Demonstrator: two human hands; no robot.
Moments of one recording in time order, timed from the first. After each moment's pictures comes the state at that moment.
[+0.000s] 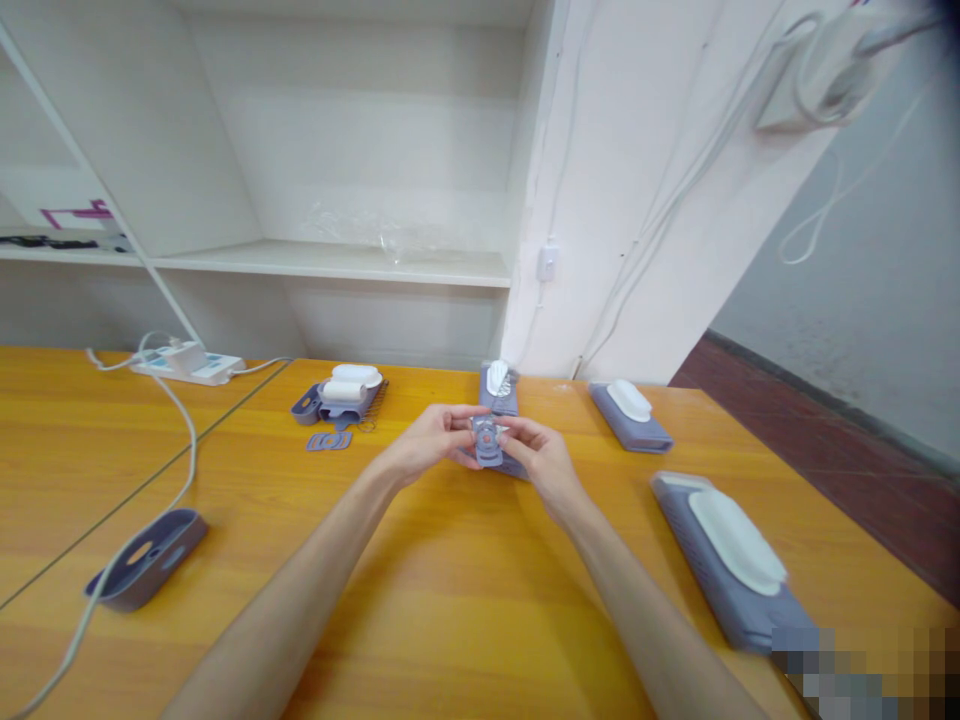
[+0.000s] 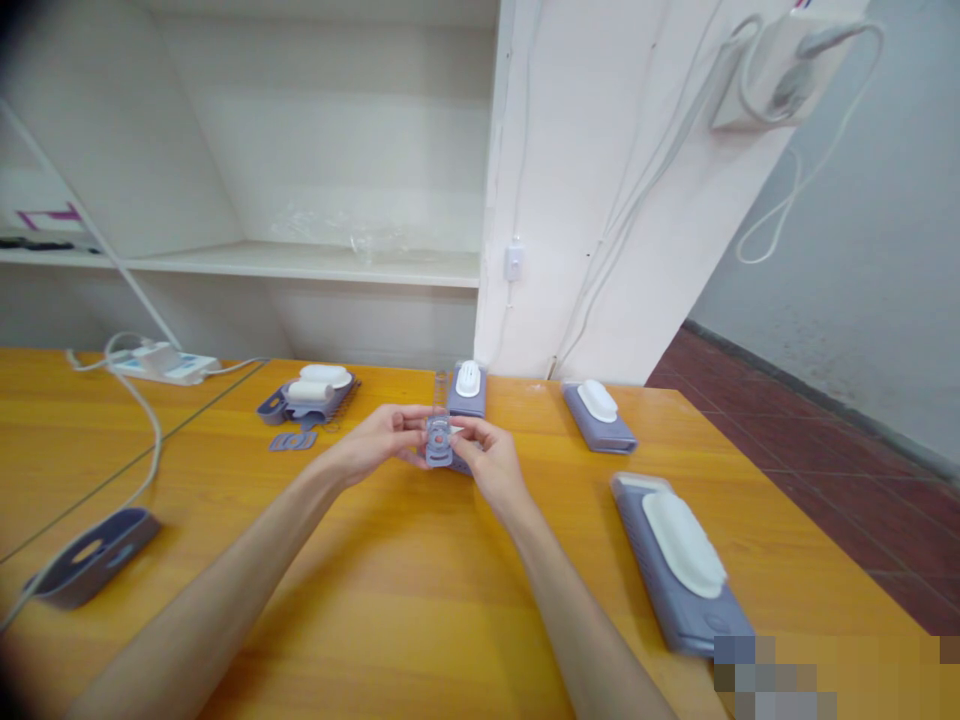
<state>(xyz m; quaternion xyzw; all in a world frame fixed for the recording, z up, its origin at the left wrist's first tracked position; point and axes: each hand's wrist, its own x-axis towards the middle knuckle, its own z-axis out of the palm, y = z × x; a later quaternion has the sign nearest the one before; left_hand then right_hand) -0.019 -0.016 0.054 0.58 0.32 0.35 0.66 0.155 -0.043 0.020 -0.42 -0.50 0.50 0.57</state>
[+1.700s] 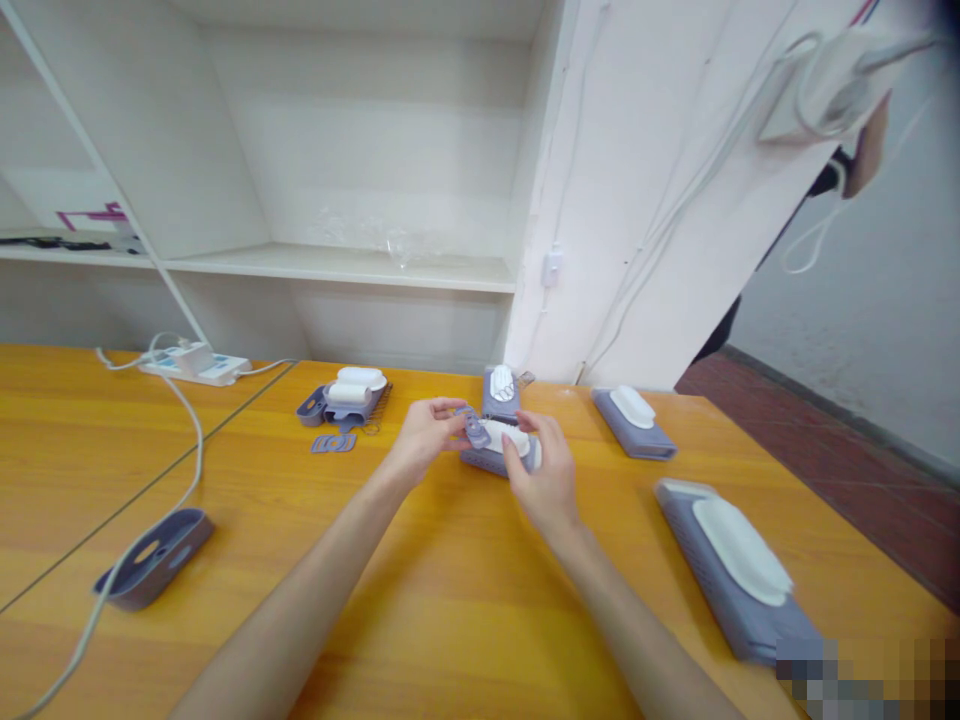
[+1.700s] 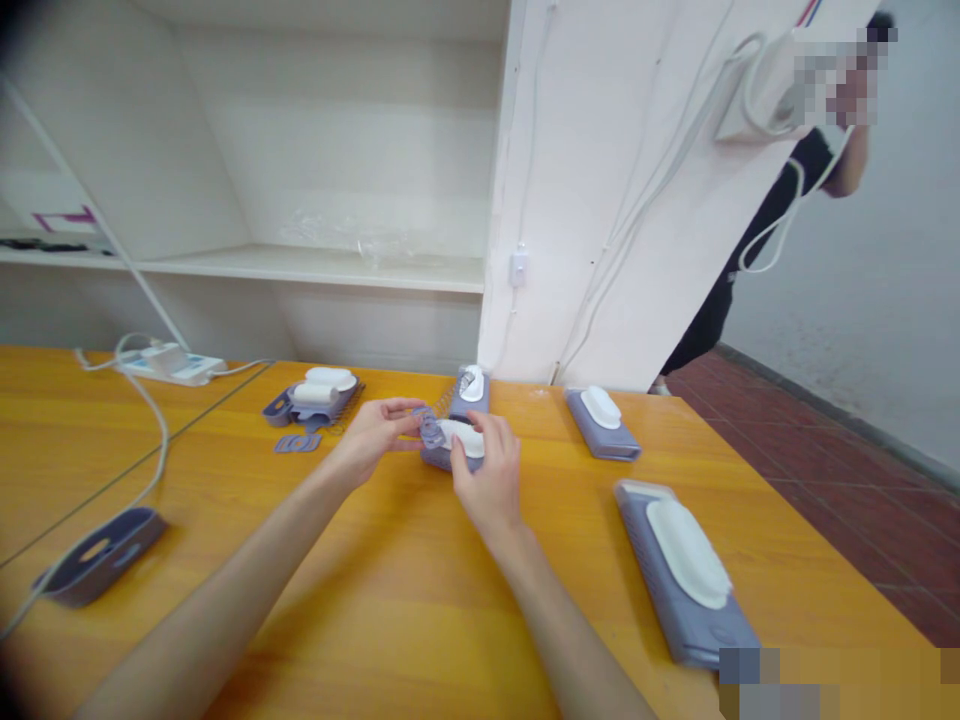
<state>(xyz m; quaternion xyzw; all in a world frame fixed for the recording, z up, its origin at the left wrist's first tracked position) -0.015 -0.013 0.059 0.49 0.48 0.45 0.57 0.145 -0.056 0.017 -0.51 -0.66 -0.01 0.55</state>
